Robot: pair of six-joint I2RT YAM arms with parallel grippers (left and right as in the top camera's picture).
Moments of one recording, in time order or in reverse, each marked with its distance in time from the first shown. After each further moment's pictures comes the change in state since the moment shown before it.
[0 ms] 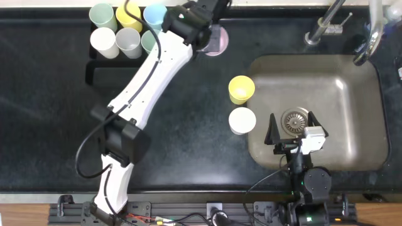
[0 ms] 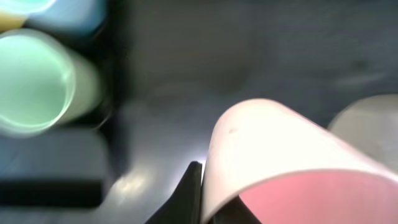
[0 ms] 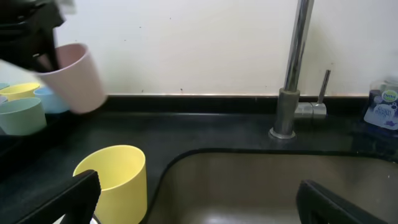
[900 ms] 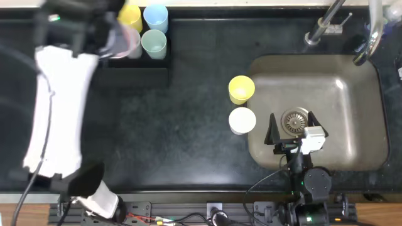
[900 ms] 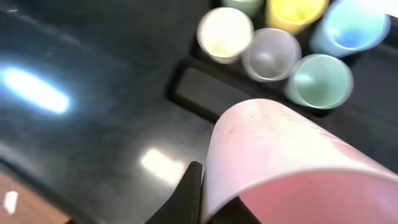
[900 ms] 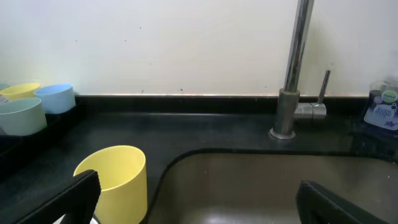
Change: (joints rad) left arm 0.336 -0.402 0.009 -0.438 -0.202 -0.045; right arm 0.000 0.000 0.000 0.000 0.000 0.000
